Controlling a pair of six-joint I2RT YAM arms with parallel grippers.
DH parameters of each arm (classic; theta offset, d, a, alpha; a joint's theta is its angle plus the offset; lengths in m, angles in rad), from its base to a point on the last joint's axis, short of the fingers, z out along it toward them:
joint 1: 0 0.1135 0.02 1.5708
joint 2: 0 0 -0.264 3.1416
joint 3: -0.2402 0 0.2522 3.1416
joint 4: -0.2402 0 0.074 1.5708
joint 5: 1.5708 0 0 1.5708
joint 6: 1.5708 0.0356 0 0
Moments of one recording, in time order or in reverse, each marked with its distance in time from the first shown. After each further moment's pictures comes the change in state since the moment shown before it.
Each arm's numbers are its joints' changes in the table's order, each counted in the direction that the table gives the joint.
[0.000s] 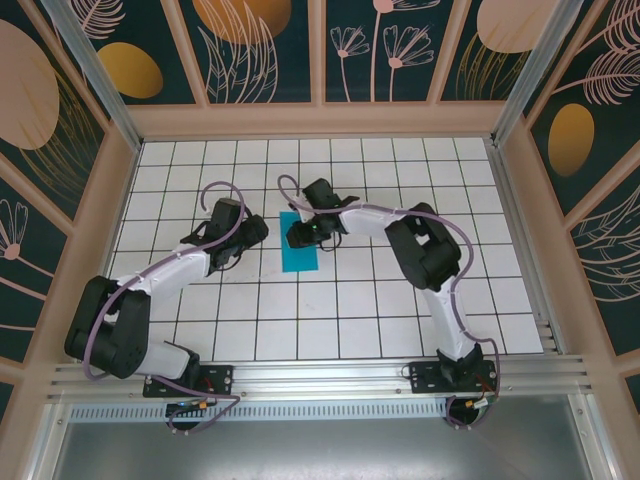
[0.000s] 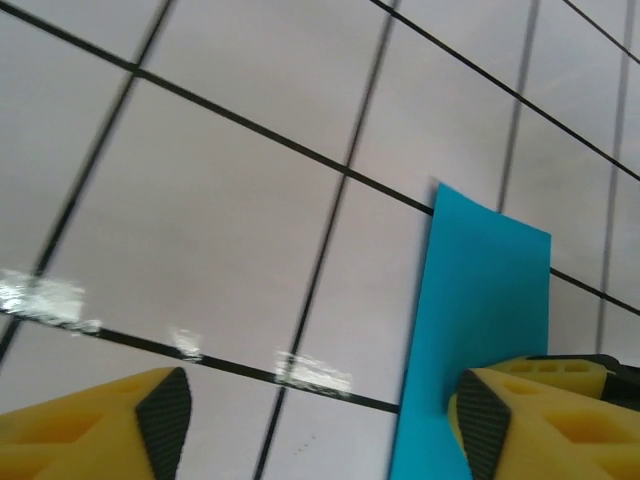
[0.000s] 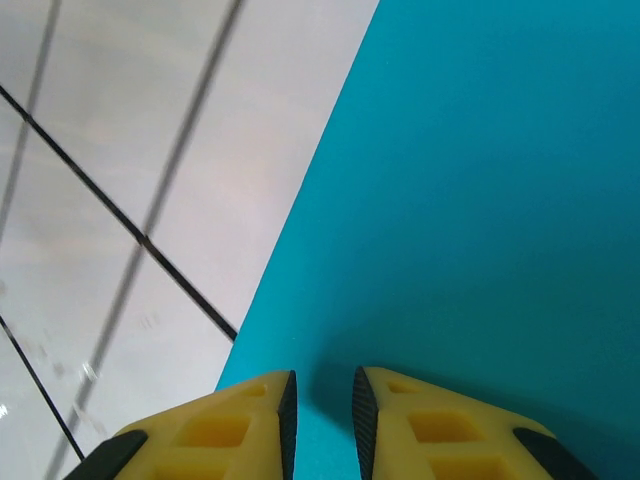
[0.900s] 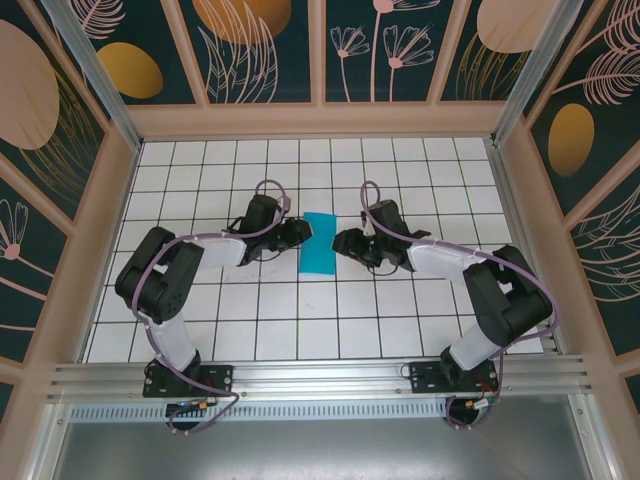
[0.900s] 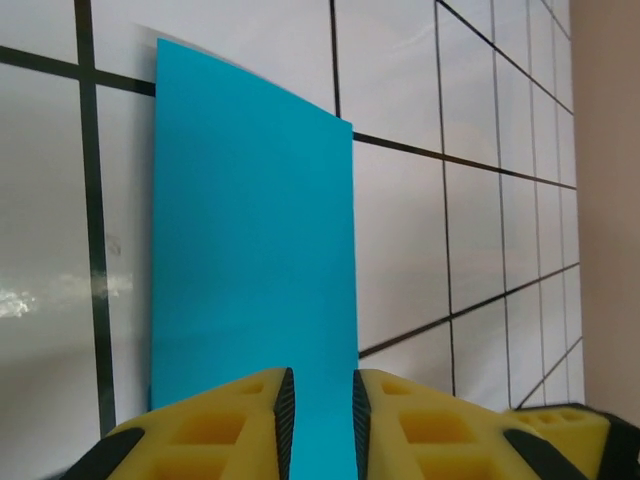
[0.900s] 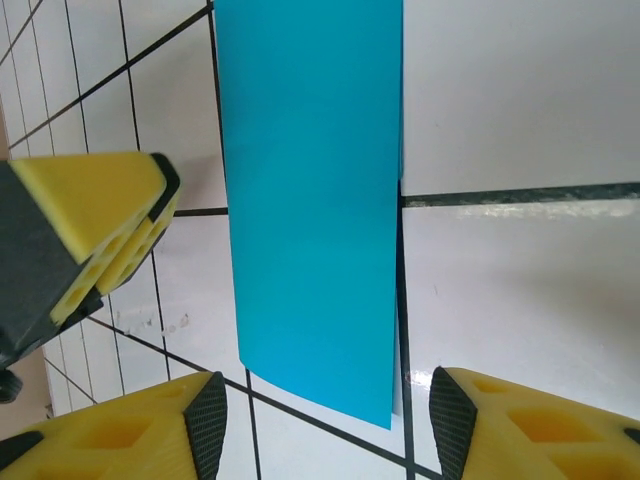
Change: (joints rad) left arm -0.111 -0.394 -0.123 0.408 0.474 -0.046; right arm -0.134 0.587 0.676 0.290 0.052 0.587
